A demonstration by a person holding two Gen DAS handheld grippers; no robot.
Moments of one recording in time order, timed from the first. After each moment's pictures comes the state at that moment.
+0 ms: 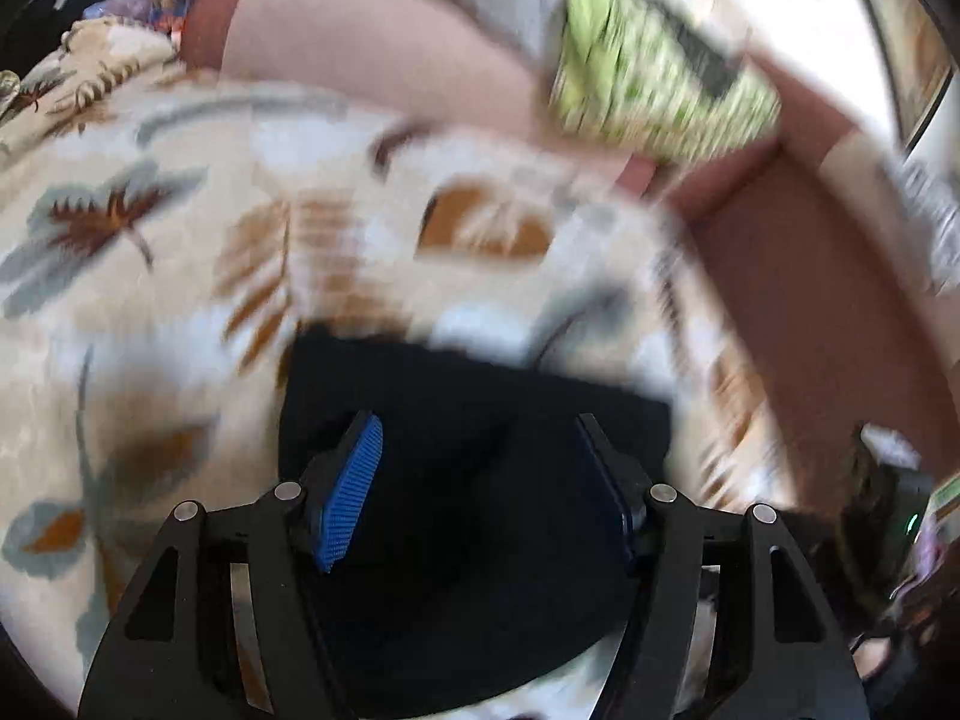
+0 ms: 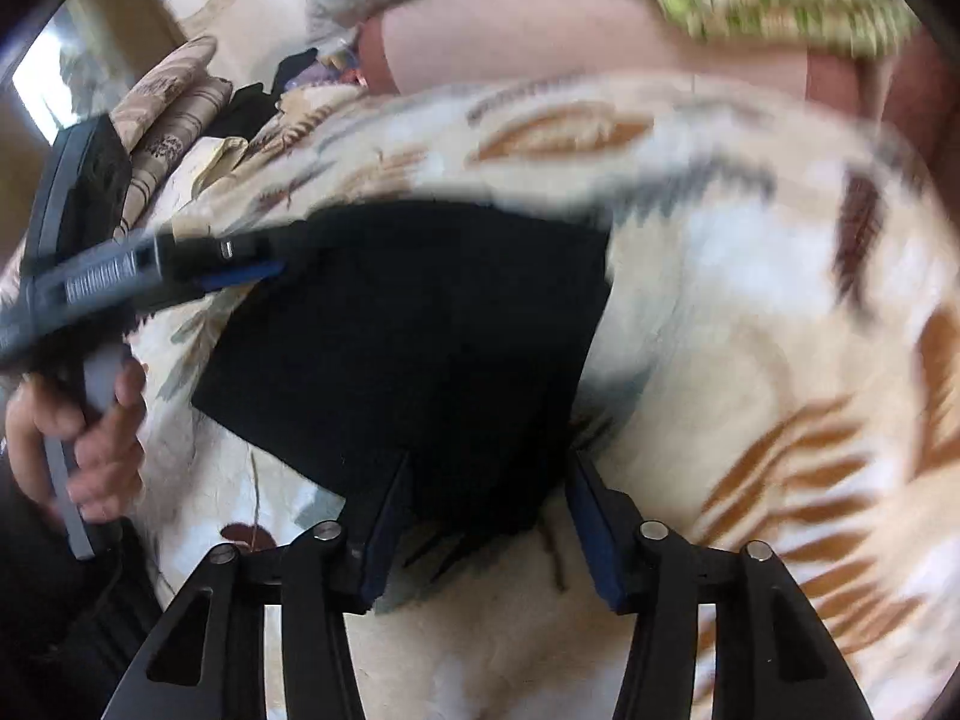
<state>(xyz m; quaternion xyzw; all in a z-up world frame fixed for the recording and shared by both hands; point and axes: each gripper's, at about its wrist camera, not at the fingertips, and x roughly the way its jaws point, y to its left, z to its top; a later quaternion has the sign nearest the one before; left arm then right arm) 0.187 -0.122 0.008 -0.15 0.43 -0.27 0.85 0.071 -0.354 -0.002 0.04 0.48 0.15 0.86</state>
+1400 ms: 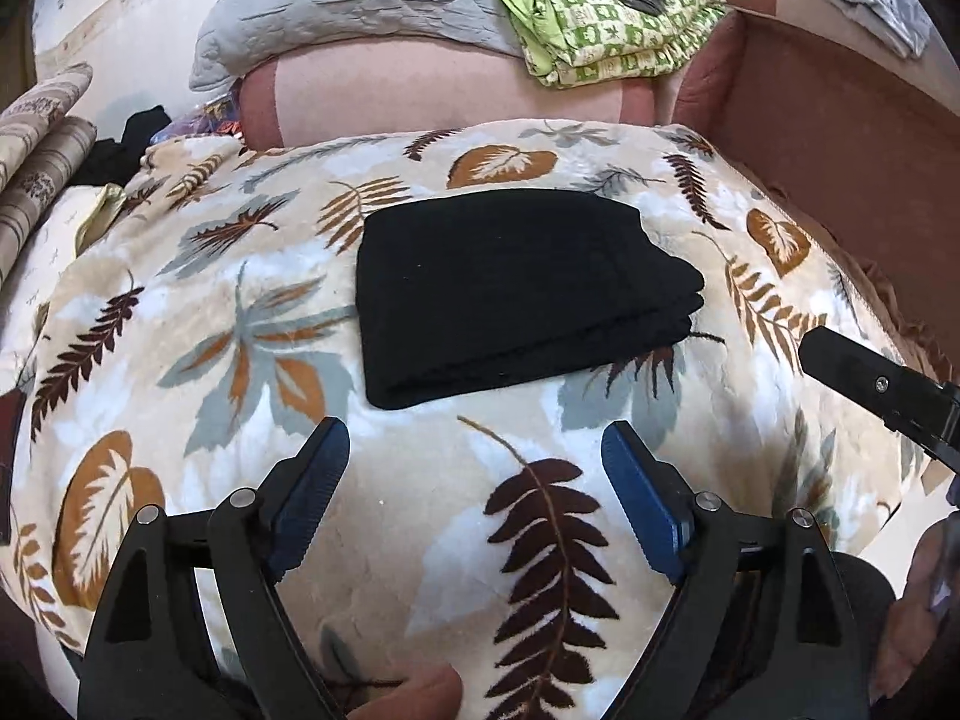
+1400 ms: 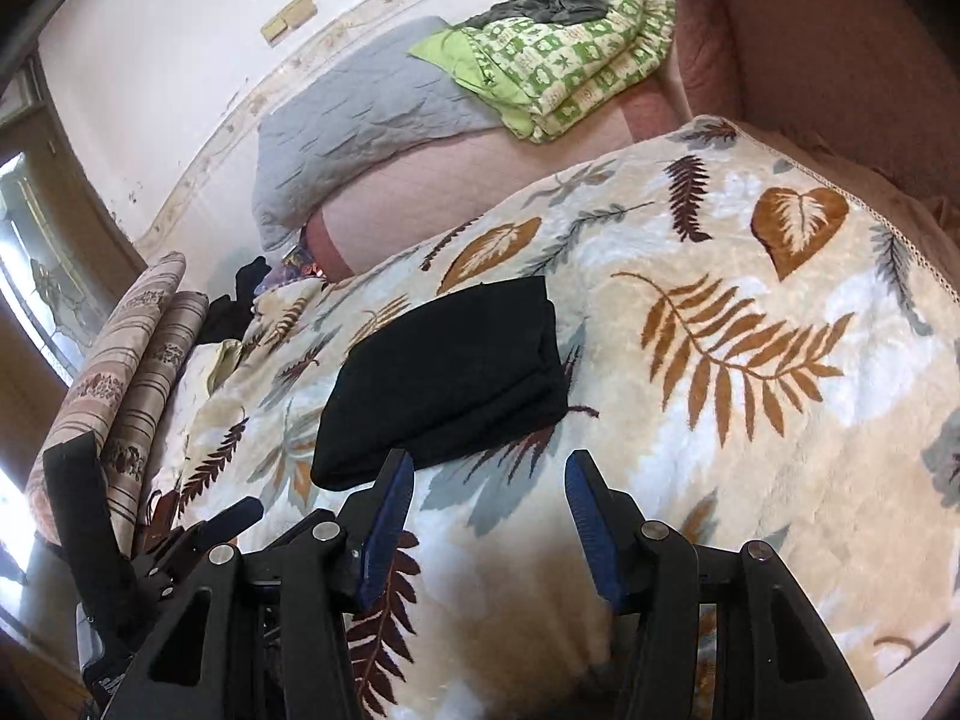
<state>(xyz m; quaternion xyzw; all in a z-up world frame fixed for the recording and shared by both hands) 0.010 -0.133 -0.001 0.07 0.39 -0.17 0.90 -0.070 -0.332 0.023 0.25 0.33 0.02 0.91</state>
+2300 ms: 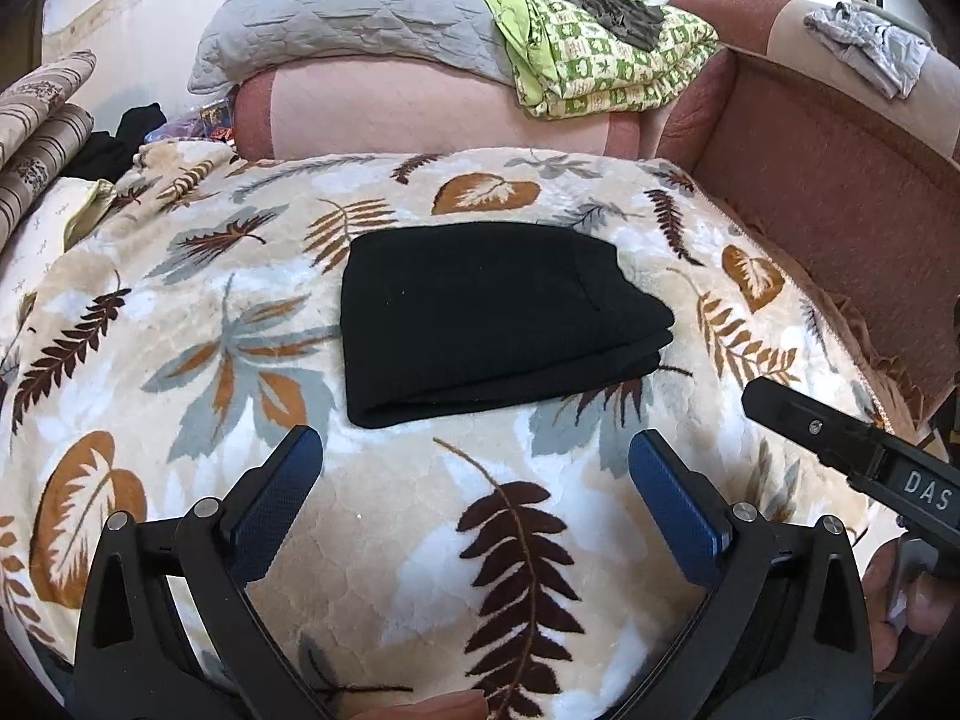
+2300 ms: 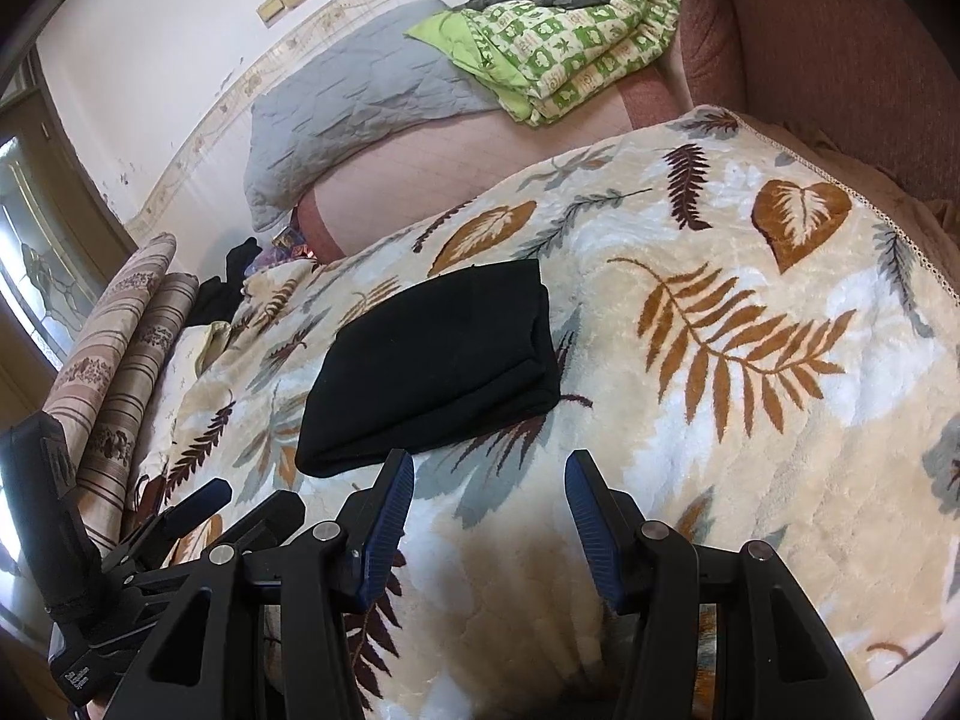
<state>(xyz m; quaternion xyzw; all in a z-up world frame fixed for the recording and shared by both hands) 0.006 -0.126 0.009 0.03 0.37 -0.20 0.91 -0.064 -0.335 0.016 0.24 0.35 0.02 0.90</state>
